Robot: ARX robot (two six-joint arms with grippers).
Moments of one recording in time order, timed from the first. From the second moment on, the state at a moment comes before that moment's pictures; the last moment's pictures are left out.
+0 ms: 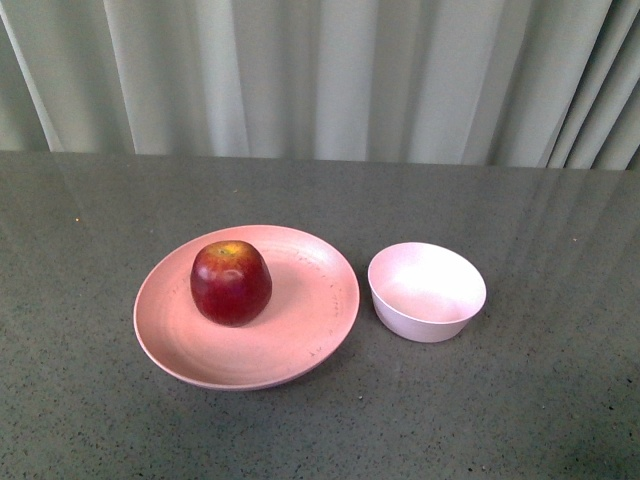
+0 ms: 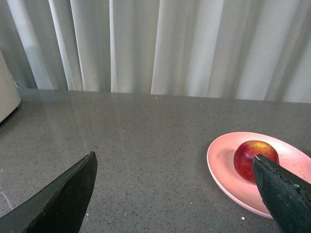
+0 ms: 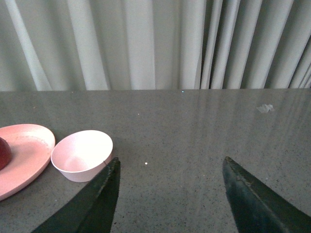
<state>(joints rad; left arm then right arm) 0.00 0.02 0.02 0.00 0.00 0.00 0.00 0.01 0.02 0.00 0.00 0.00</state>
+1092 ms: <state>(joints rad) -0.43 1.72 0.66 0.57 -0.06 -0.09 0.00 0.01 0.02 0.00 0.00 0.00</state>
